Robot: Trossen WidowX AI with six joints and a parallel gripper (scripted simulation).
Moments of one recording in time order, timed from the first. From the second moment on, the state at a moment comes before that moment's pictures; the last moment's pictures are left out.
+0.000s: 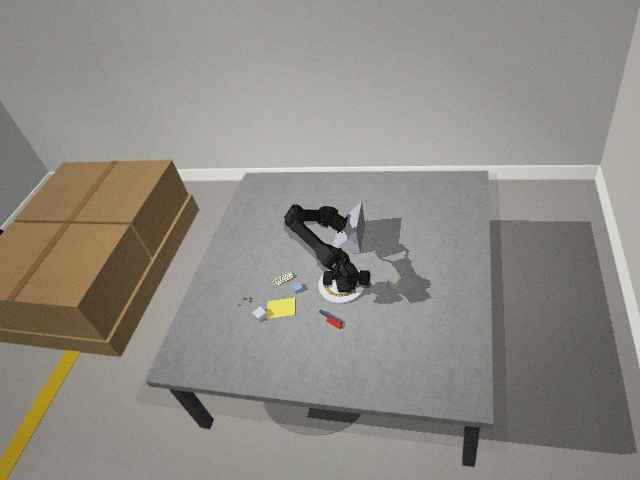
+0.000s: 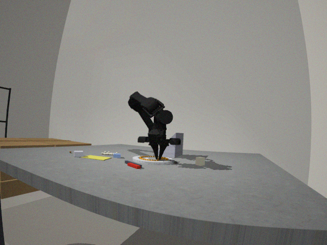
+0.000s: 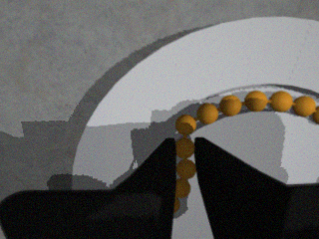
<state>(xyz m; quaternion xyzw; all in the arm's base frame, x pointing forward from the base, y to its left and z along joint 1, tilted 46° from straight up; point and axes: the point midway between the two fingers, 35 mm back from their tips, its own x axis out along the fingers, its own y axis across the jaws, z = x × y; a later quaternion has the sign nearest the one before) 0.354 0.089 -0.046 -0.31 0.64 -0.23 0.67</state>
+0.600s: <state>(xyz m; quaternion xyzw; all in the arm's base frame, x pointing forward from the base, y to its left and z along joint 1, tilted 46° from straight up) 0.353 0.092 -0.042 -0.31 0.64 -0.23 0.66</state>
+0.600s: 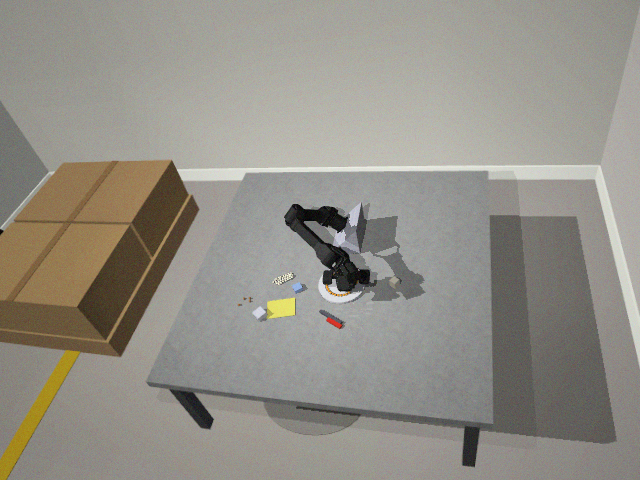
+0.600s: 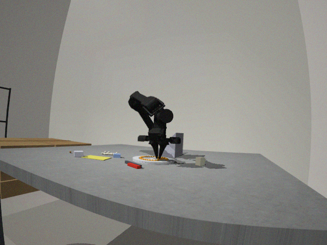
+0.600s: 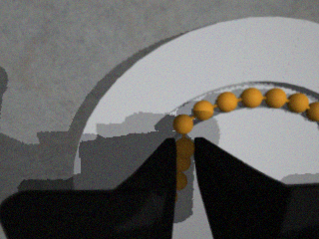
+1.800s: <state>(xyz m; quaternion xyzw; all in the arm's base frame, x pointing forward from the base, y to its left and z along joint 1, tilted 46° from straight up) 0.356 0.098 -0.050 -0.31 0.64 -0.23 0.67</state>
